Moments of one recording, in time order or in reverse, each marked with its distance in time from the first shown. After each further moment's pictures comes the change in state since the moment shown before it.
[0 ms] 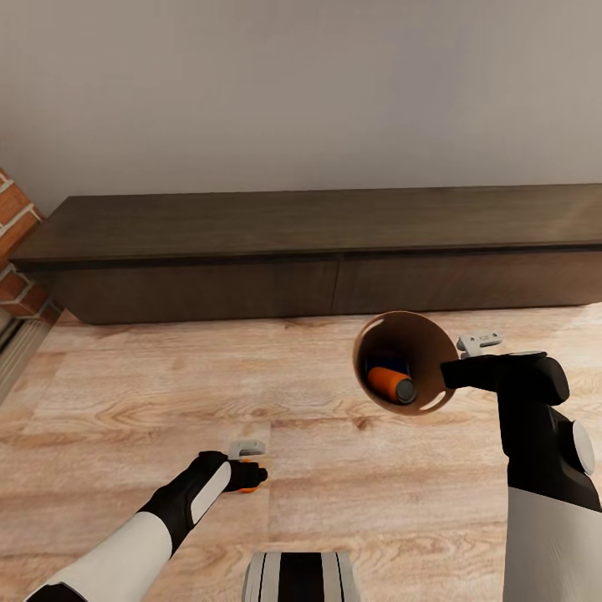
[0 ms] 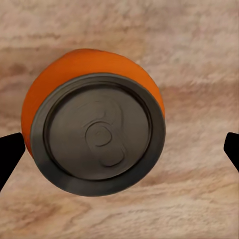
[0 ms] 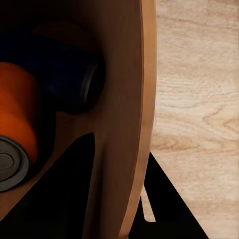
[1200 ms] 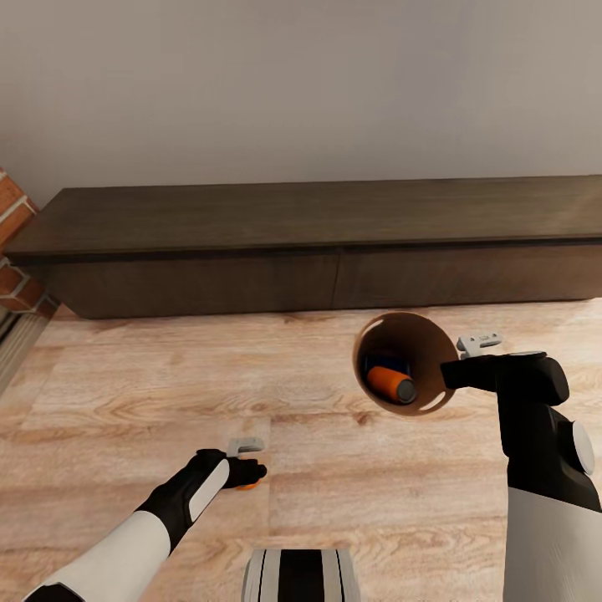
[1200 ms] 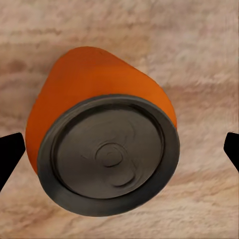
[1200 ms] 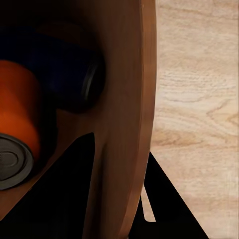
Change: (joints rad) left arm 0.000 0.006 0.011 -0.015 0.002 -0.002 -0.002; right arm 0.001 0.000 0.001 0.000 0.002 -0.001 0.000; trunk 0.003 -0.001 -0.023
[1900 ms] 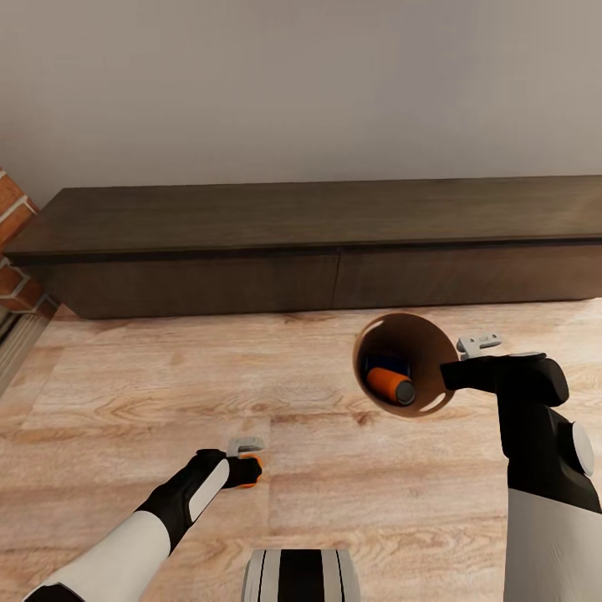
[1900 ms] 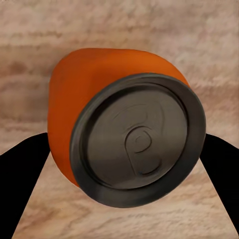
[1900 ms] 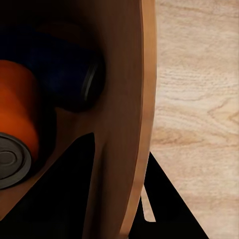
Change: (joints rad) left arm 0.000 0.000 0.002 0.000 0.005 -0.008 0.002; right arm 0.004 0.000 0.000 0.000 -0.002 0.001 0.000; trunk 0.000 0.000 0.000
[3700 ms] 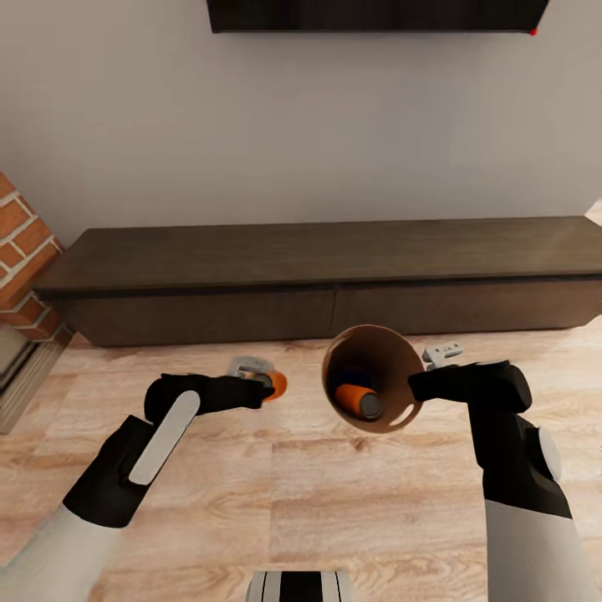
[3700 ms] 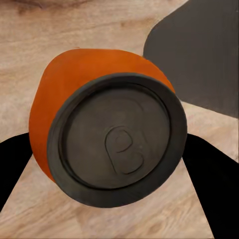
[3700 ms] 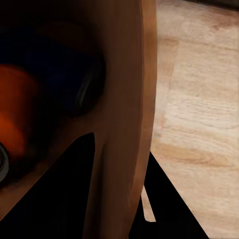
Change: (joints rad) left arm 0.013 0.148 0.024 -0.946 0.096 0.483 -0.017; right arm 0.037 0.068 0.080 0.008 -0.008 0.005 0.060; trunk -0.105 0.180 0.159
